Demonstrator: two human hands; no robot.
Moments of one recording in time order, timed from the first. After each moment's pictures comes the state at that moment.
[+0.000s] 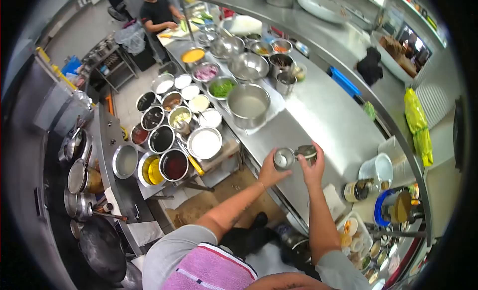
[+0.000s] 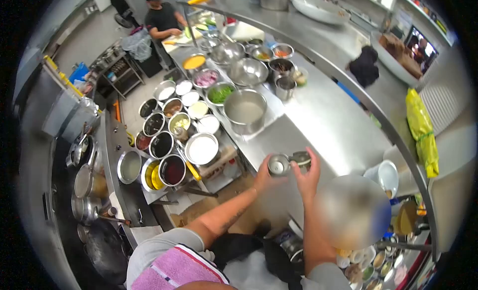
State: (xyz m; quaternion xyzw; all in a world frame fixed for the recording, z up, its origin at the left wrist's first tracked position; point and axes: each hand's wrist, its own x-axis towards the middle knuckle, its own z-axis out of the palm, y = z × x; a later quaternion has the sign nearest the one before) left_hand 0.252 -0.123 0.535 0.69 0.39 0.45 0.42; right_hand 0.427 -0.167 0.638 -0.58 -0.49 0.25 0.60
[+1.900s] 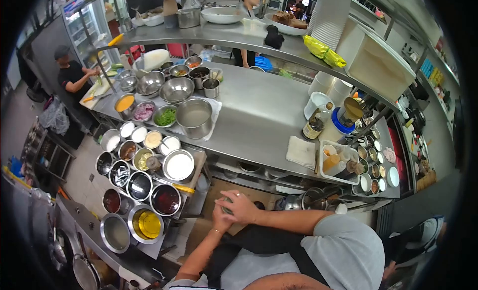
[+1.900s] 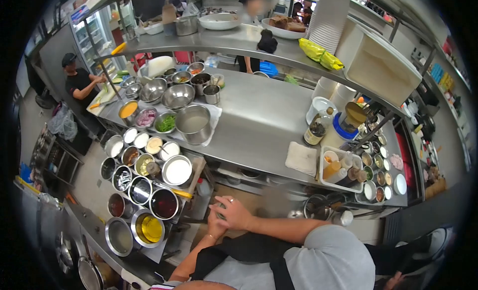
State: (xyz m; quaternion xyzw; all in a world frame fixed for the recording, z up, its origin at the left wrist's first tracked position) left_hand -0.053 -0.267 0.527 0.79 0.30 0.36 0.41; right_hand 0.109 -0.329 0.635 -0.60 -0.74 0.14 0.26
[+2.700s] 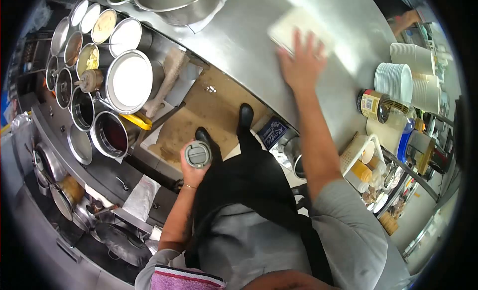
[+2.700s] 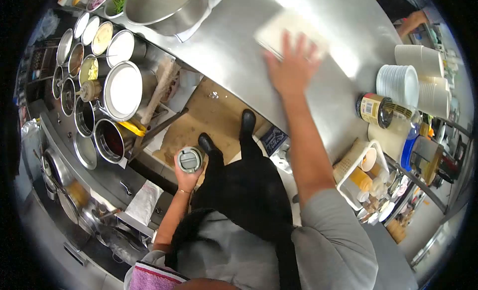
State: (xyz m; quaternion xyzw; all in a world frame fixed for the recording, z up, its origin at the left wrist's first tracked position) left_hand -0.014 -0.299 0.432 0.57 0.57 0.30 0.51; right_hand 0.432 -0.118 0.483 -0.84 -0.53 -0.11 0.09
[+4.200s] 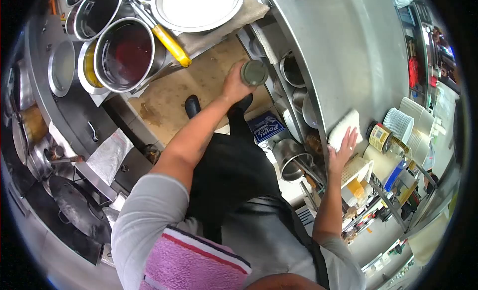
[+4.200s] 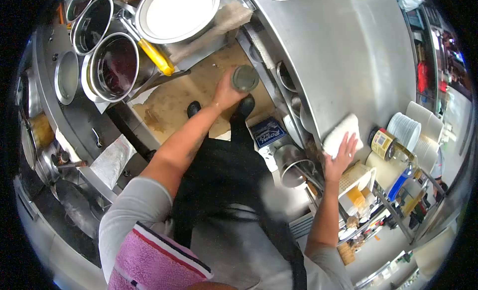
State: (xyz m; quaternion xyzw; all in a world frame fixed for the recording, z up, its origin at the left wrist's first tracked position) left_hand 0.080 -0.175 0.304 0.58 0.54 0.37 0.49; right_hand 0.472 -0.381 0.515 -0.75 -0.66 0.03 0.03
